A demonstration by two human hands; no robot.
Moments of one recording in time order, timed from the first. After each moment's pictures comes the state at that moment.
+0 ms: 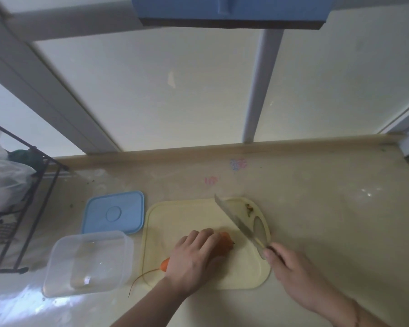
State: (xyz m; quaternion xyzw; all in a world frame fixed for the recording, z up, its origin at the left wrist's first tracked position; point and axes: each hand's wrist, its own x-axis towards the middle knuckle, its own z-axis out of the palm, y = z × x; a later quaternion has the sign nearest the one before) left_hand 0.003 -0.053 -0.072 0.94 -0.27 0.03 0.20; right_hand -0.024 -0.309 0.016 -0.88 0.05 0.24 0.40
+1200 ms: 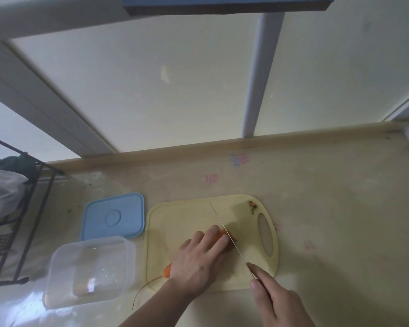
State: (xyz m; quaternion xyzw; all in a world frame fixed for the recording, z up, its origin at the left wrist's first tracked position) left_hand 0.007 -0.055 -0.074 0.94 -0.30 0.03 0.17; right_hand -0.078 -0.244 0.012 -0.87 0.11 0.18 0.45
